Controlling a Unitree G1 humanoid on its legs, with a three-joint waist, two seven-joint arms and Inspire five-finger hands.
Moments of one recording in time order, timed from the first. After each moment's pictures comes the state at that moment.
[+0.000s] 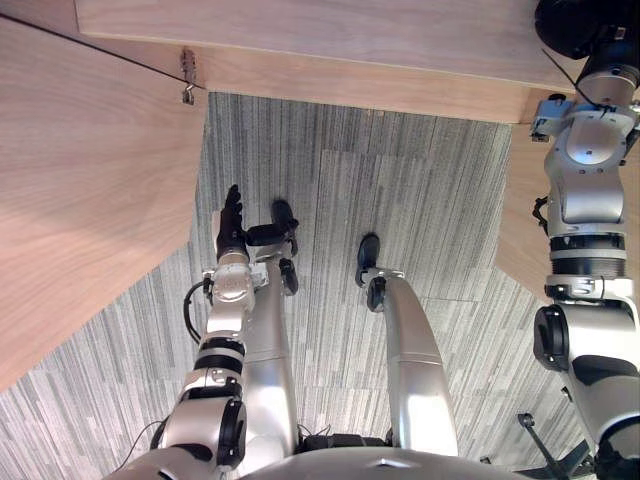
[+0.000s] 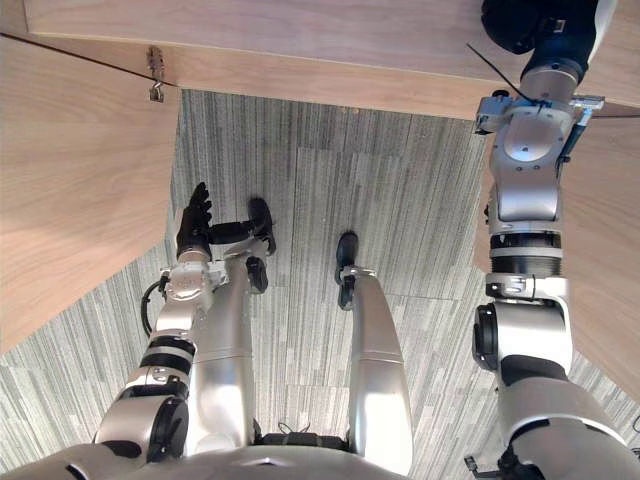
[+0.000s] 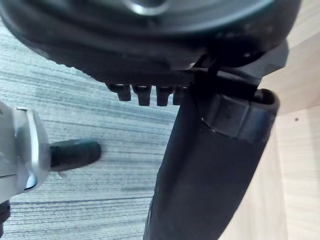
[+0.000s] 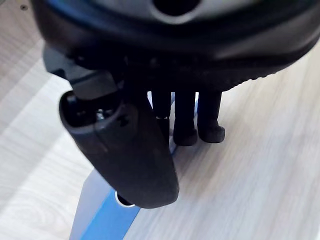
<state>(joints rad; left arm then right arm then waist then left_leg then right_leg) -0.43 0.08 0.18 0.58 0.03 -0.05 0.21 -0.91 -0.52 -0.17 0.37 -0.03 0.01 -0.34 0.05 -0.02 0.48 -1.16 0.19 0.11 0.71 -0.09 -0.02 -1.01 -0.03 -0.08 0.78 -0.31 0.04</state>
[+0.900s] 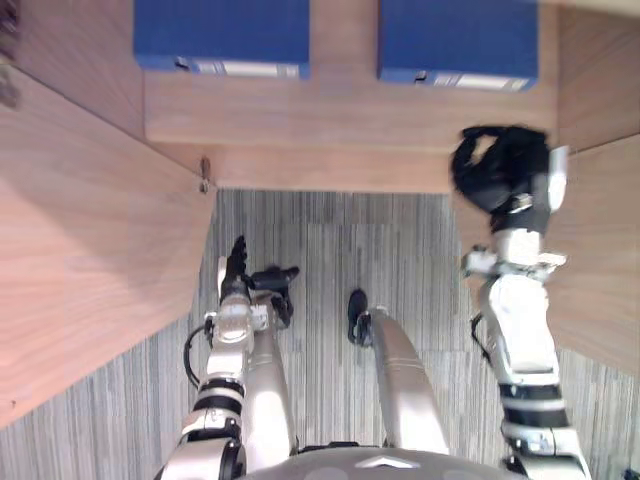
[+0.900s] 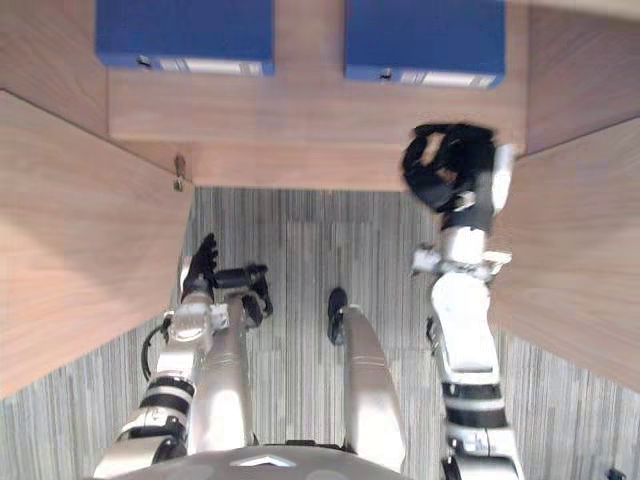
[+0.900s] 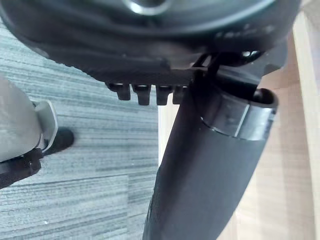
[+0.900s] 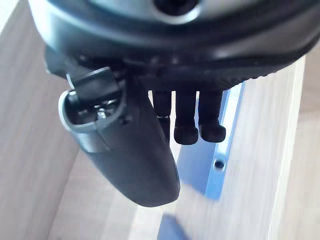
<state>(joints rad) -0.18 0.02 0.15 0.57 0.10 -0.02 0.16 -0.09 -0.19 0.04 -0.23 0.04 -0.12 -0.22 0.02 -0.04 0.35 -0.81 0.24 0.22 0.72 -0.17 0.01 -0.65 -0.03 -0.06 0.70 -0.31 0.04</state>
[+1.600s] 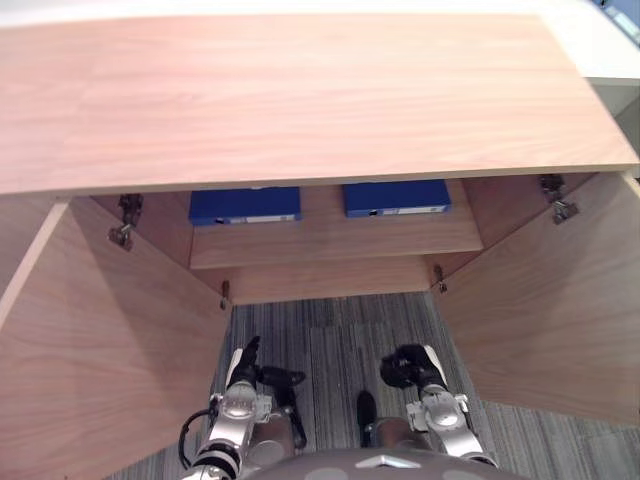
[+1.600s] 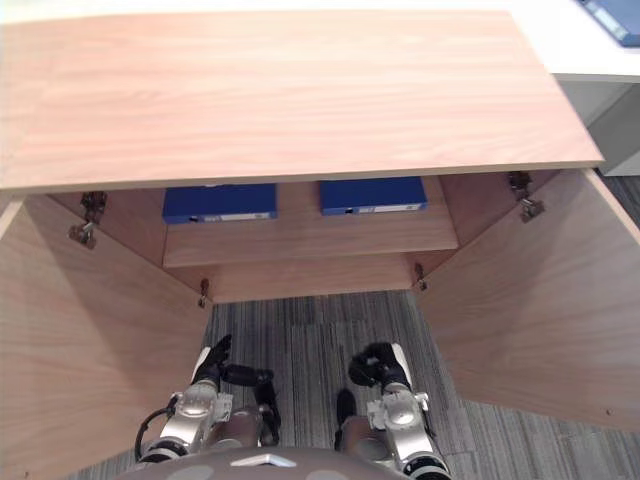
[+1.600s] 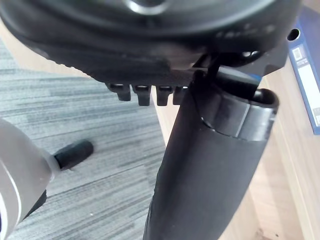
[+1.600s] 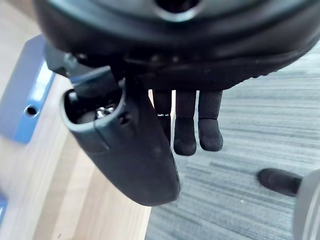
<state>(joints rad) -0.01 0.07 0.02 0.91 0.16 -0.02 0.15 0.07 -0.03 -0.04 0.84 -0.22 -0.06 -0.16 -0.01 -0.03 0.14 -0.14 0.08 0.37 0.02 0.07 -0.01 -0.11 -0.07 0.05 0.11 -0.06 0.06</state>
